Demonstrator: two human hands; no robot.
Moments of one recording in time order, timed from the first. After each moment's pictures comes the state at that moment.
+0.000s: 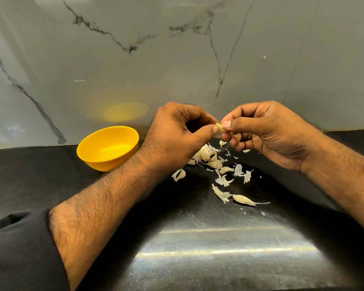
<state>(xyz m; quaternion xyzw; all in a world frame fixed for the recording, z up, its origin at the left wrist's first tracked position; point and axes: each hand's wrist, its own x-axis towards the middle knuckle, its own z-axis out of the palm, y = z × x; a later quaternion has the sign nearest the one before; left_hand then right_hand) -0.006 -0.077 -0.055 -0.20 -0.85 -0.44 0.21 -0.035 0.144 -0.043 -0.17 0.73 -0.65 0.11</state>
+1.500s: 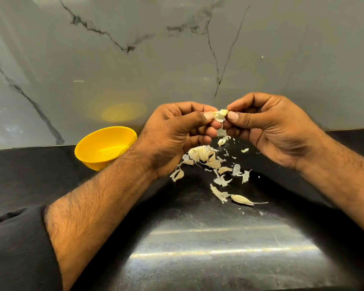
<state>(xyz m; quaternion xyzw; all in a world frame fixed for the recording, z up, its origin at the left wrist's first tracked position) -0.003 -0.073 -0.048 -0.13 -0.63 -0.76 -0.02 -0.033 0.140 -0.044 -0.20 0.60 -0.77 0.07</state>
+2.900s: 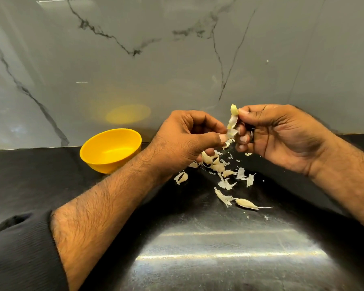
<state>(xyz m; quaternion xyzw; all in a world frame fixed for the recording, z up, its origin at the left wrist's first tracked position) -0.004 -0.077 -0.057 -0.17 -0.77 -0.61 0.02 -0.034 0.145 -0.037 -0.17 0.63 -0.73 0.20</state>
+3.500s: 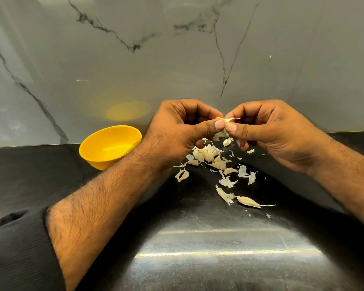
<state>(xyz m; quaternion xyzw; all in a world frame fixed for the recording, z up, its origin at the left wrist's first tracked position) -0.010 -0.081 -0.055 -0.16 -0.75 -0.64 0.08 -0.034 0.143 -0.047 -0.26 0.75 -0.61 0.06</state>
